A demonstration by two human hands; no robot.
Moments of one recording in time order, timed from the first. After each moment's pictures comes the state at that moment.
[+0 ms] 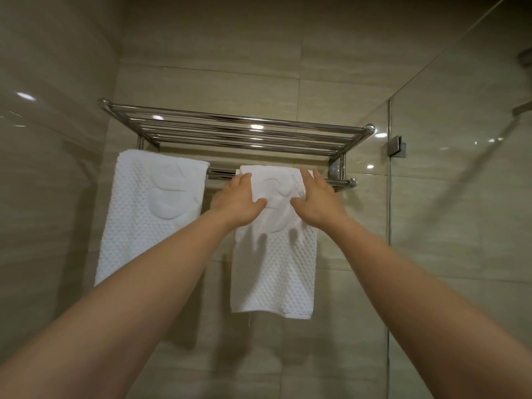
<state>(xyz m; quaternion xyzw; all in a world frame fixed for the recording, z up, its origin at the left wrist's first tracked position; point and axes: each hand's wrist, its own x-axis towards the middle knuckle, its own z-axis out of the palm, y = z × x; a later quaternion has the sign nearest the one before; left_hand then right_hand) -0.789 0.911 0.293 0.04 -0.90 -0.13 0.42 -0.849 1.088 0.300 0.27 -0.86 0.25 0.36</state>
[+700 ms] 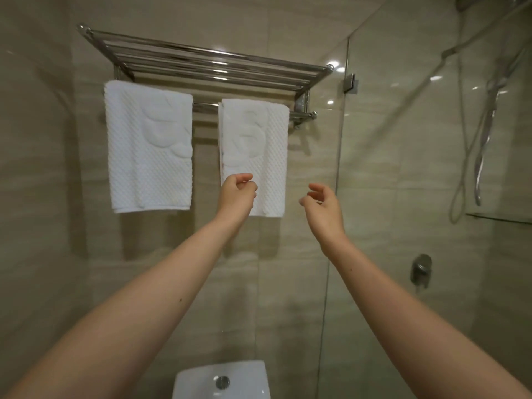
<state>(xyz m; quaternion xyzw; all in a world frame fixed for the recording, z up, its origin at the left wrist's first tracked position) -0.639 0.986 0.150 -0.02 -0.69 -0.65 0.30 -0.657 1.146 0.129 0.12 -0.71 0.65 0.24</state>
